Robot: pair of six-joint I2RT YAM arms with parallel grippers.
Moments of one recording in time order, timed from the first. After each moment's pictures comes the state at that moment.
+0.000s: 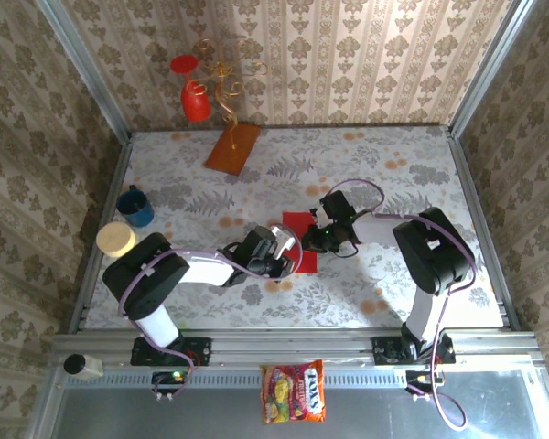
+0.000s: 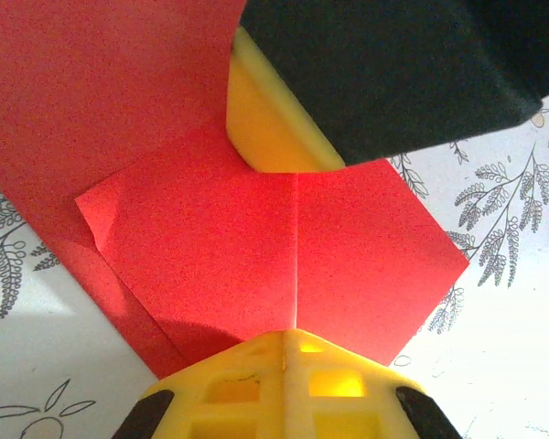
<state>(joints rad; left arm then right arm) -0.89 1.68 0.61 0.30 0.21 -0.27 0.46 1.82 0.92 -0.18 -0.48 0.58</state>
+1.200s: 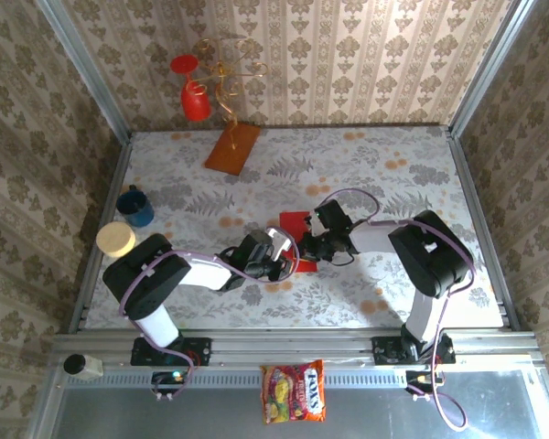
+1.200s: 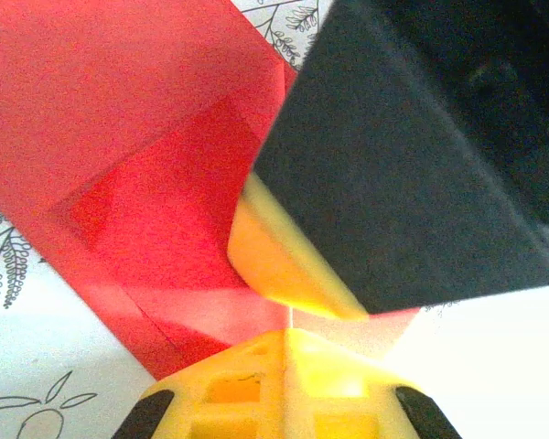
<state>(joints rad) -0.89 1.68 0.55 0.41 0.21 -0.30 0.51 1.81 0.84 -0.05 -0.54 0.68</state>
